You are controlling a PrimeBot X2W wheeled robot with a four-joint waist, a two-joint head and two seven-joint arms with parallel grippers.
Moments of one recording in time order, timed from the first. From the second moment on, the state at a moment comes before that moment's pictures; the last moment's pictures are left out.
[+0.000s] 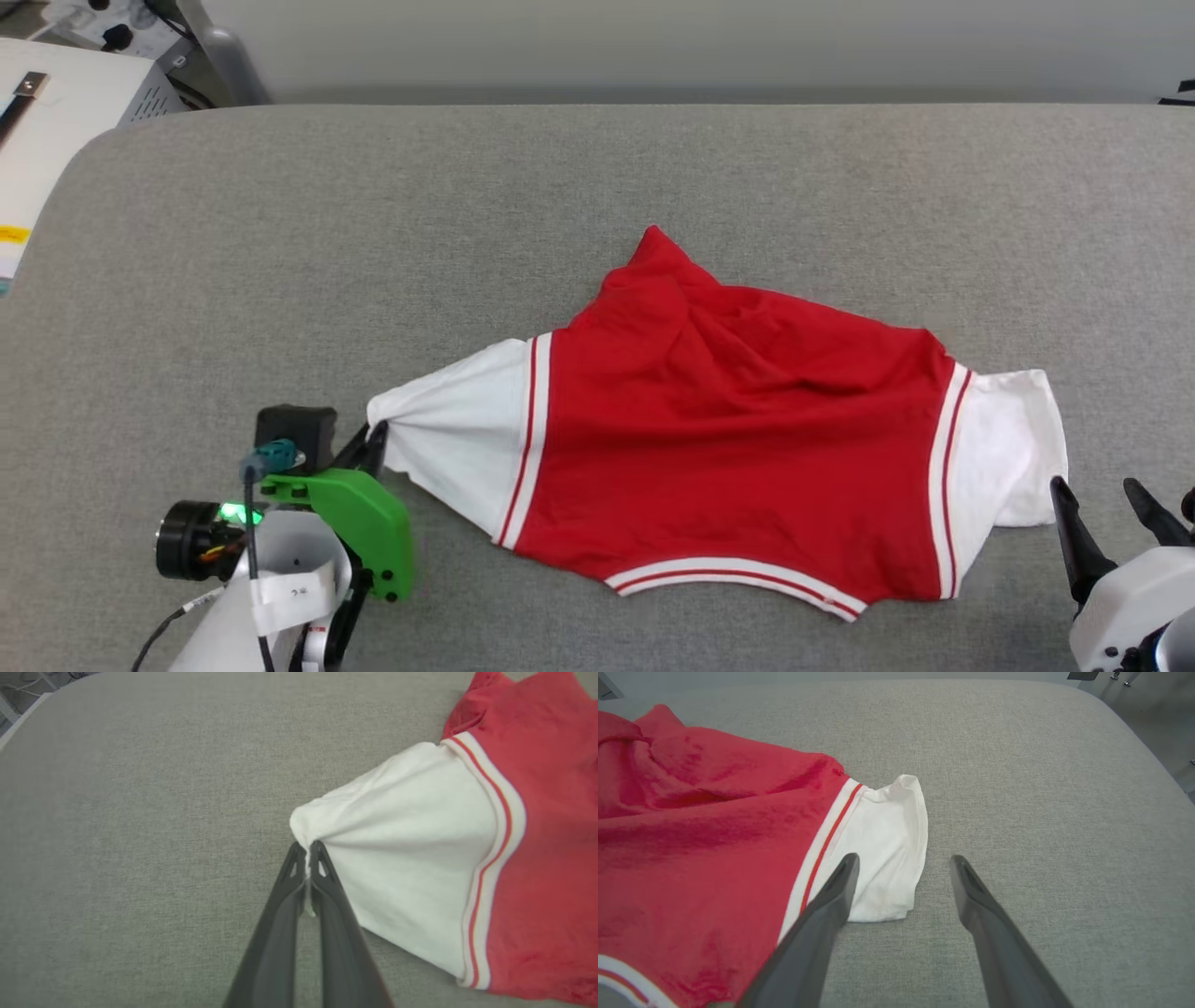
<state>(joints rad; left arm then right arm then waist) -0.20 0.35 -0.33 0.18 -0.42 0.13 0.19 0.09 -0.20 -0.16 -0.05 0.25 0.13 0.20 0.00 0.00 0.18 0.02</state>
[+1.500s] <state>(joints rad) -0.13 0.41 -0.32 -0.01 -0.47 0.15 0.23 0.03 -0.34 -0.10 -0.04 0.34 0.13 0.74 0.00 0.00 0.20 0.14</state>
